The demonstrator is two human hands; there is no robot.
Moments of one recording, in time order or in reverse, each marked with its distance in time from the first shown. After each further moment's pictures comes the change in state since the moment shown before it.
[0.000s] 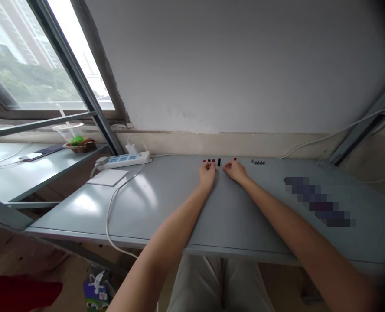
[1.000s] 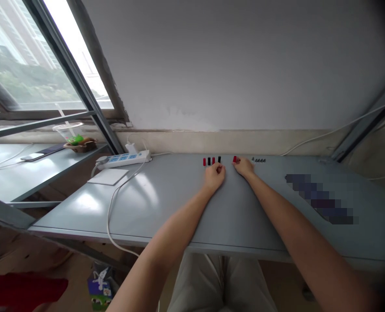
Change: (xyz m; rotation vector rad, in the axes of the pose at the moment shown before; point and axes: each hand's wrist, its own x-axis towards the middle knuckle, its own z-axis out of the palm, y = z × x) left_hand -0.011 -0.007 0.005 0.387 -0.162 0.359; right_hand 0.022 0.037 0.000 -0.096 0.023 0.163
